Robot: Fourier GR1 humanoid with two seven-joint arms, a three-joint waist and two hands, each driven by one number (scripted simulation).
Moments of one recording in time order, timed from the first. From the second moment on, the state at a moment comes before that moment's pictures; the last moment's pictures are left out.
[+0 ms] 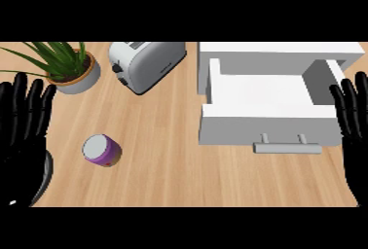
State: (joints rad) left arm -0.02 0.10 -0.01 -2.10 0.04 0.00 -0.05; right arm -0.02 -0.11 -0.02 -2.10 0.01 0.01 0.00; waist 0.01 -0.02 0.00
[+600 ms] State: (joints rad) left arm 0.19 0.01 0.07 -2.10 -0.22 0.62 0.18; right arm 0.06 -0.08 -0.06 -2.06 -0.01 -0.05 0.12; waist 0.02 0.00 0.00
